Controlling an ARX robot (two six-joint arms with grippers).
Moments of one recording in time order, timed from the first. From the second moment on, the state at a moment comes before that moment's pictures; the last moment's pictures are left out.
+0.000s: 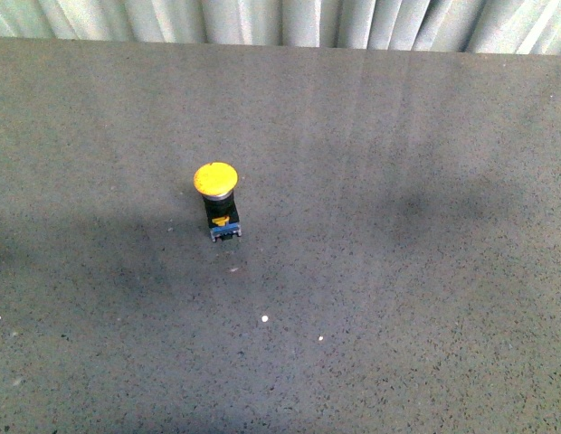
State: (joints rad) left arm 0.00 0.57 0.01 0.56 0.00 0.00; right arm 0.12 1.07 0.55 -0.04 0.06 -0.12
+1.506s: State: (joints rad) left arm 0.00 0.02 0.01 0.00 0.00 0.00; right arm 0.53 2.02 1.33 -0.20 -0.03 0.11
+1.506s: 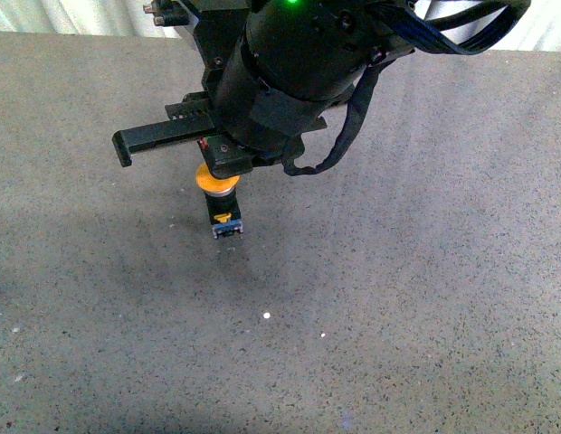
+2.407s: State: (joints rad) left arm 0.00 0.02 0.01 0.00 0.00 0.00; right arm 0.52 2.07 1.36 -0.24 -0.07 0.17
